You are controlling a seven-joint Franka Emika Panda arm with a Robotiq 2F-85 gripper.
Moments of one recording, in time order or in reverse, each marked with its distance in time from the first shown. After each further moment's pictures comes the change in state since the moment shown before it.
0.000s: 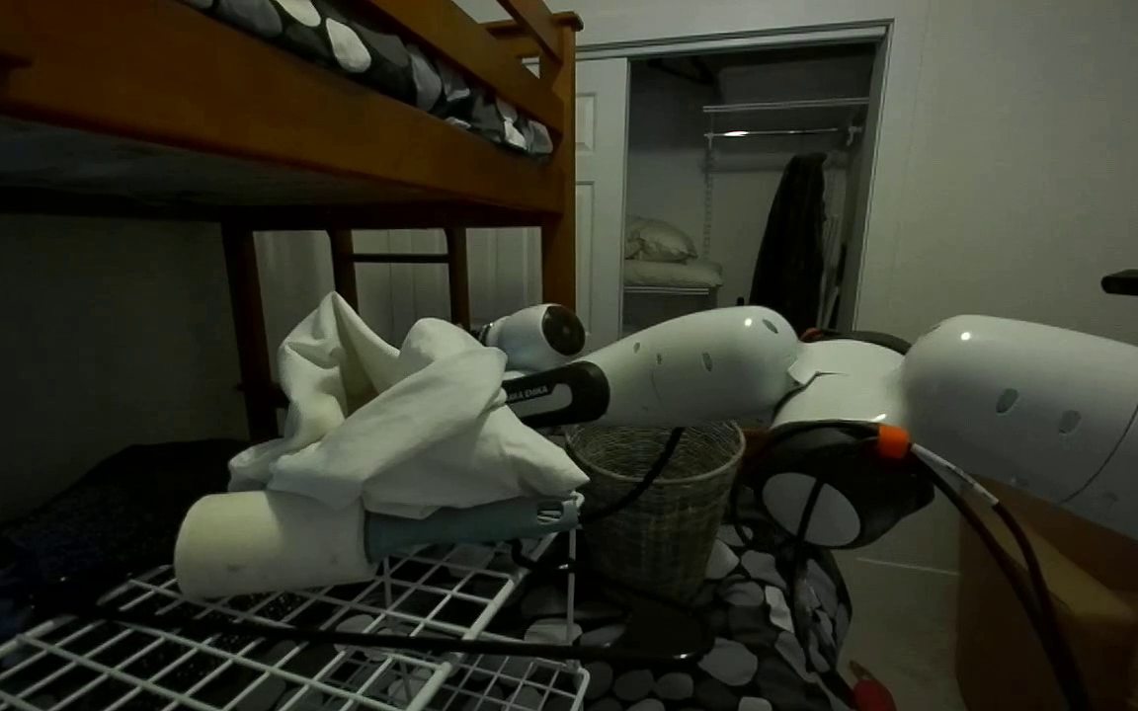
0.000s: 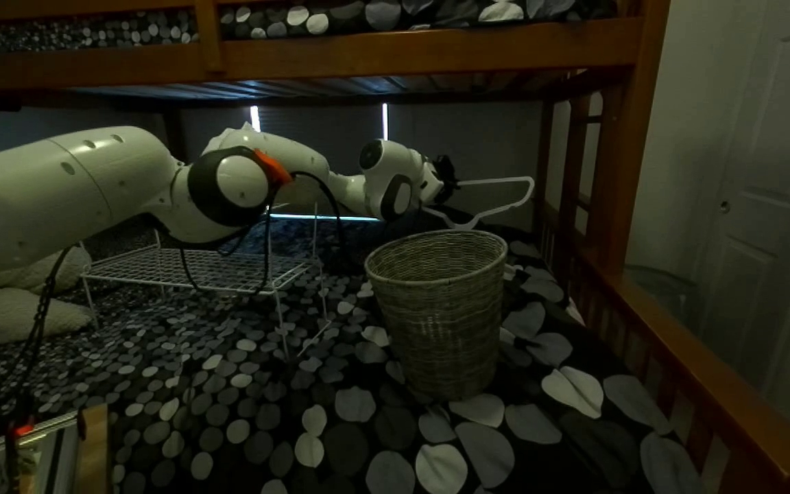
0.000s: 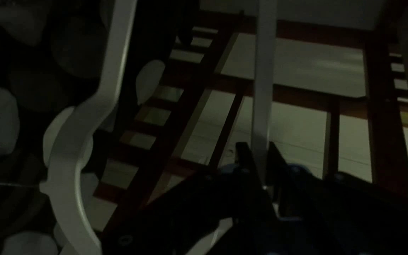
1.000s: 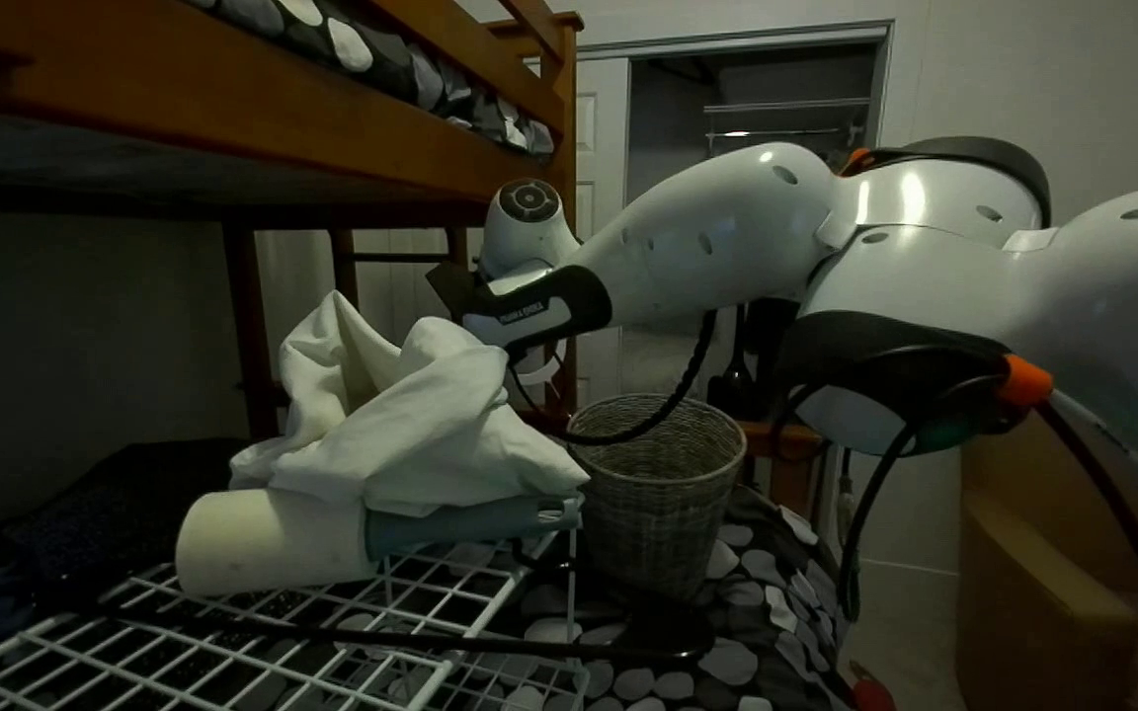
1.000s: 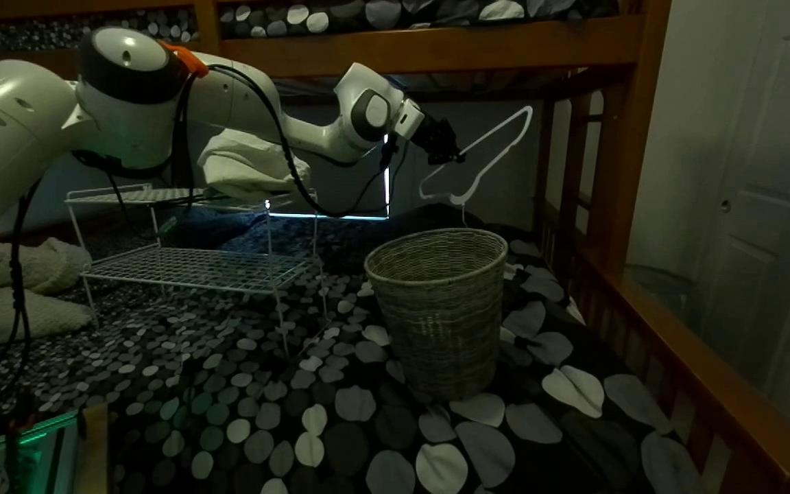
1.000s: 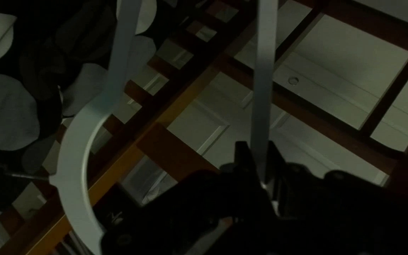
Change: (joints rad) arm 0.424 -0.307 -0.600 -0.499 -0.100 -0.414 0.203
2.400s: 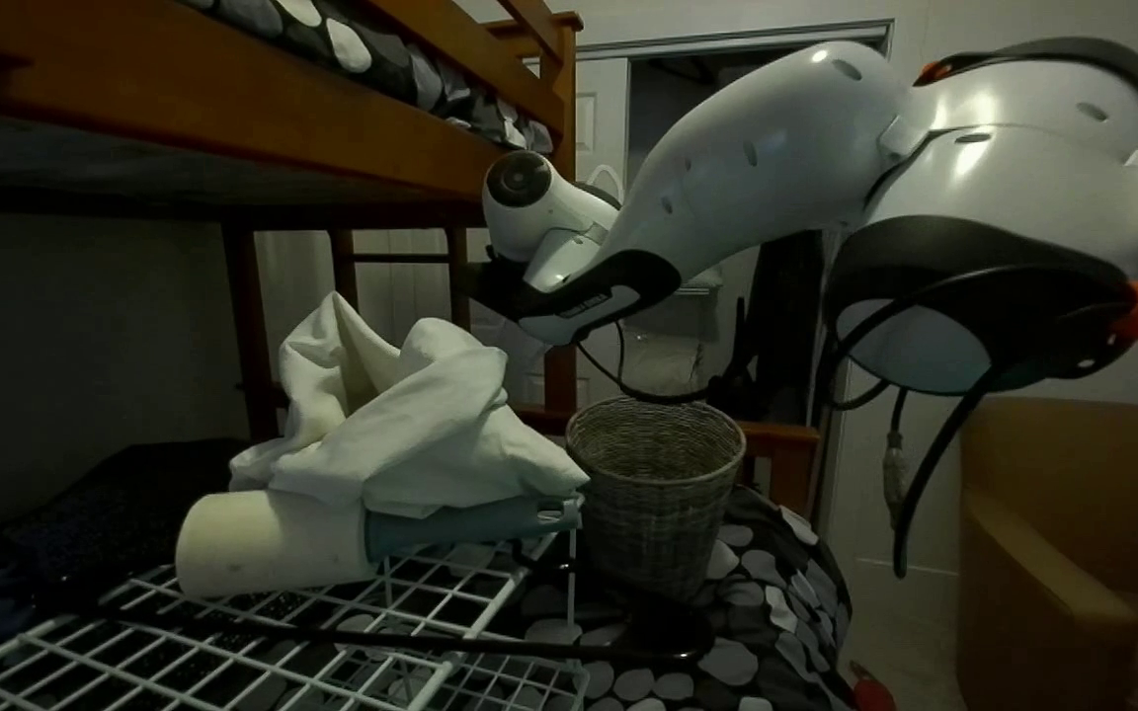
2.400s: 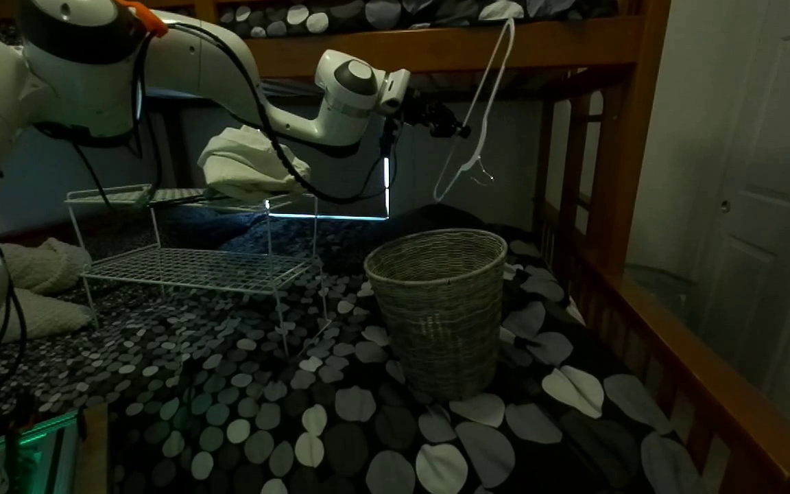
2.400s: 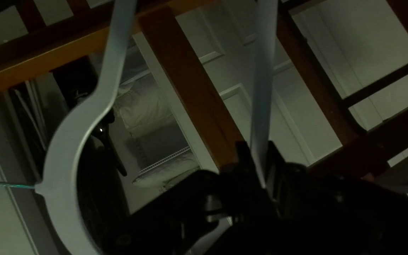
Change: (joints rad) arm 0.154 -0.147 -0.133 -0.196 -0.594 -0.031 0.055
